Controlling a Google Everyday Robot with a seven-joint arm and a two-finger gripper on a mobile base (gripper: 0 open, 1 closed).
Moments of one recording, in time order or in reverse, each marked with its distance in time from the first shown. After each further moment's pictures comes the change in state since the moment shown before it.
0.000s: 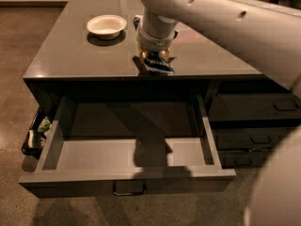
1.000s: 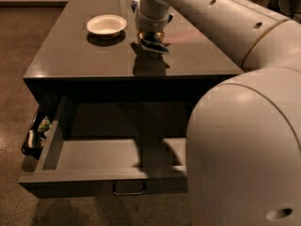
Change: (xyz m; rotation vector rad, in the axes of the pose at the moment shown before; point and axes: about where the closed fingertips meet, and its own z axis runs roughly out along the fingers) arm -0.086 -0.005 0.027 -0.020 -0.044 -0.003
